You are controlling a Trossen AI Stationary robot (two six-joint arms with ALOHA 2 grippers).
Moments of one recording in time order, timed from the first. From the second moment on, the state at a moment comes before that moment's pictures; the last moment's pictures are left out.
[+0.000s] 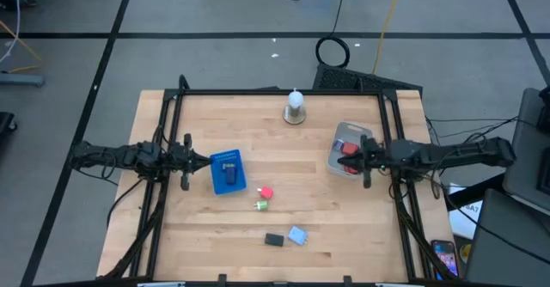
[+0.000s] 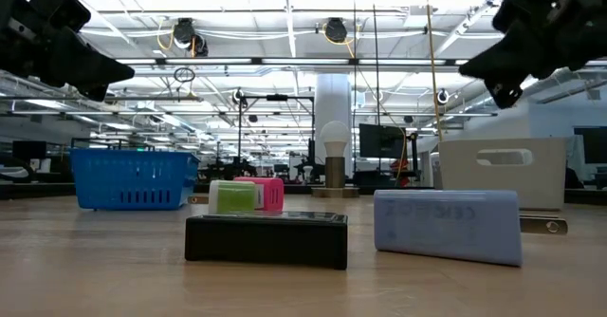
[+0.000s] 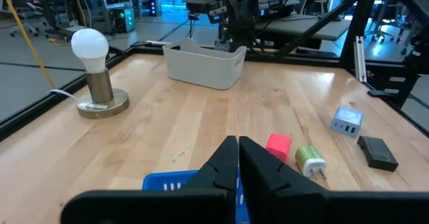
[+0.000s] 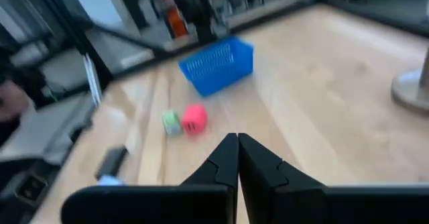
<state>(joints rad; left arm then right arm) -0.14 0.01 0.09 -0.23 -0.18 -0.07 0.06 0.42 0.20 0.01 0.08 0.38</state>
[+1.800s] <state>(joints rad) -0.14 0.01 0.09 -0.23 -0.18 -0.08 0.50 1.84 1.25 -0.44 0.04 0.86</state>
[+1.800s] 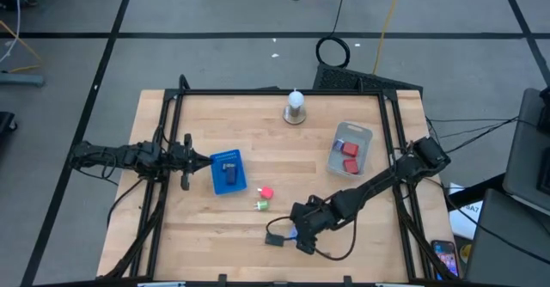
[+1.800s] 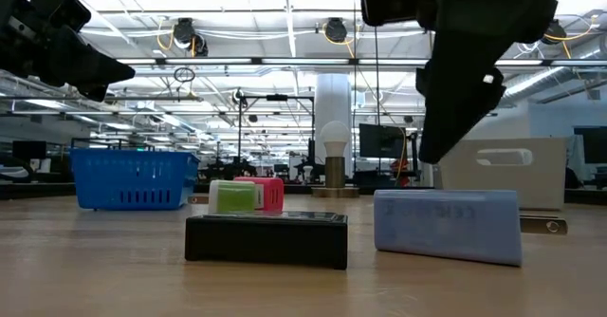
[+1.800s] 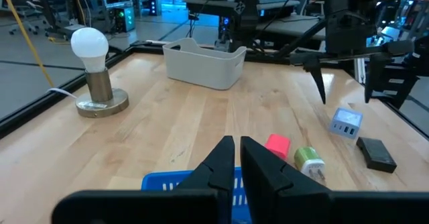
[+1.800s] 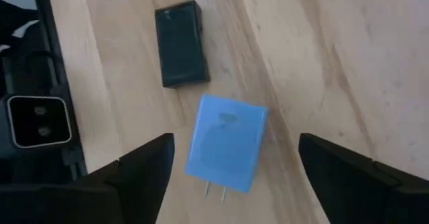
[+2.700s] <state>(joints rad) -0.14 0.01 0.09 -0.23 -0.18 -0.16 0.50 2.12 1.70 -0.91 0.08 0.80</state>
